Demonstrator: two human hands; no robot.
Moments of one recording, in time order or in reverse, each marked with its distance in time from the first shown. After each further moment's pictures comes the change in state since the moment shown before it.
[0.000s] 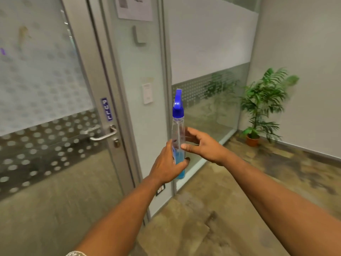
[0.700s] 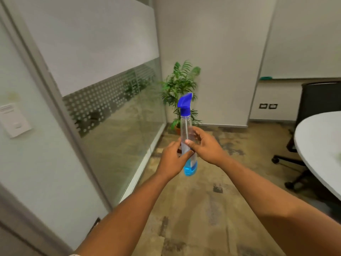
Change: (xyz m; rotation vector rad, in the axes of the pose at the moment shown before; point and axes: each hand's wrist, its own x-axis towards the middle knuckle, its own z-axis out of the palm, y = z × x) left_hand 0.177 0.087 0.267 -0.261 -0.337 0.200; right_hand -0.094 0.122 -0.224 -0.338 0.690 0.299
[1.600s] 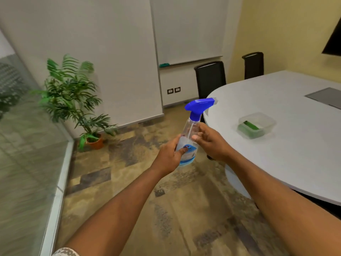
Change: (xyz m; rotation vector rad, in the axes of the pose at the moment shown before) left_hand 0.213 0.041 0.269 -0.166 -0.625 0.251; right_hand 0.023 0.188 -0.229 -0.112 0.384 0.346
